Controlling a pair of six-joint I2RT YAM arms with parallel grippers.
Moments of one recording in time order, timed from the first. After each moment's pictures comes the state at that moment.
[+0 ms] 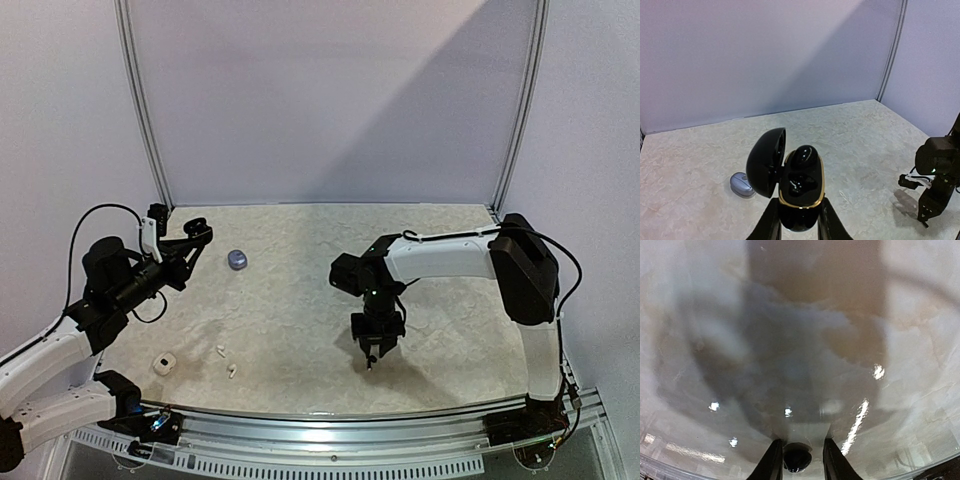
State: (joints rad) left arm -0.37 0.74 0.41 0.22 0.13 -0.14; right arm 0.95 2.13 1.56 -1.11 -0.15 0.92
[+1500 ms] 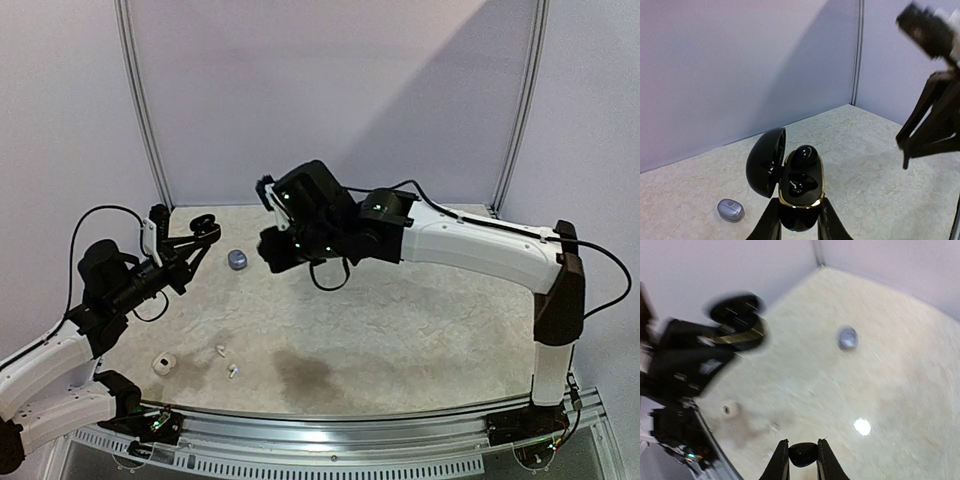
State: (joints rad) left arm -0.37 0.72 0.38 0.34 0.28 -0.05; right arm 1.17 2.00 1.97 -0.58 0.21 0.46
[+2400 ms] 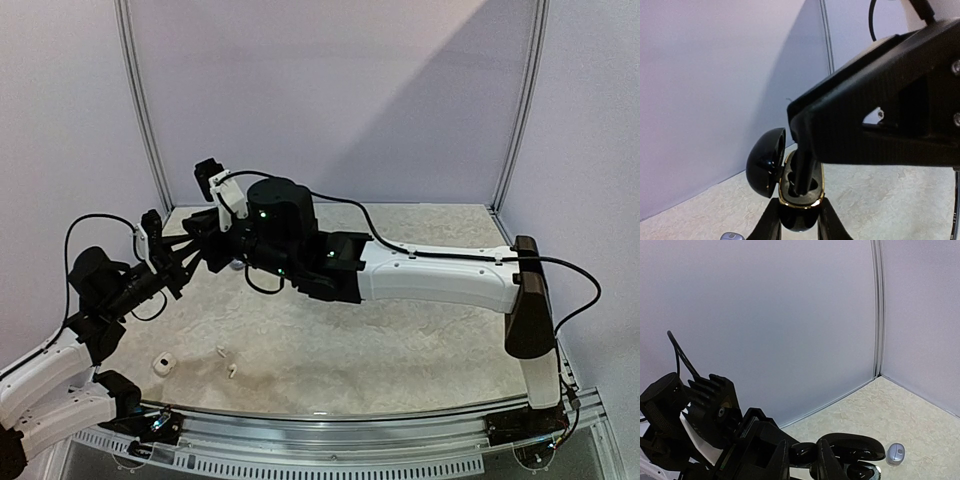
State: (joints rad) left arm -0.38 0.66 0.33 0.48 0.41 0.06; right arm 1.26 2.15 1.99 0.15 0.18 0.17
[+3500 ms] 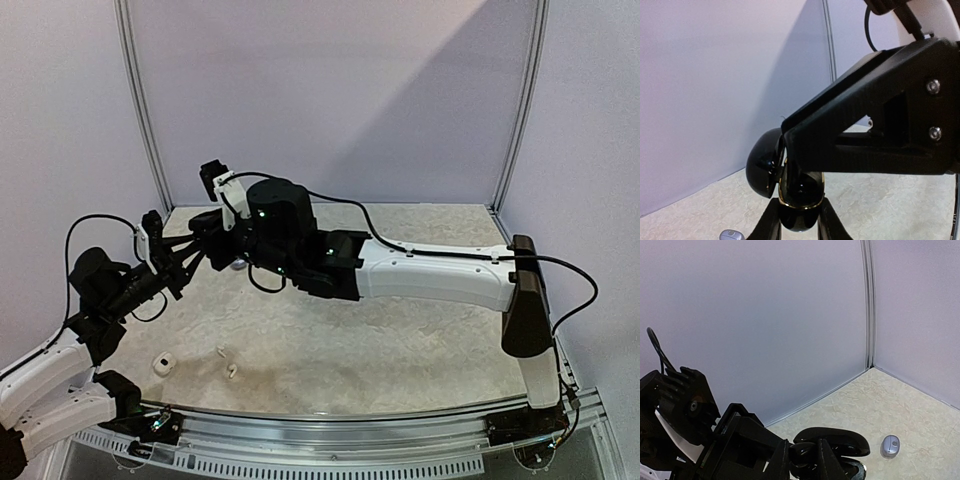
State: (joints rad) left arm -0.38 0.66 0.33 0.48 0.41 0.05; right arm 1.25 2.16 2.00 0.11 0.21 0.19
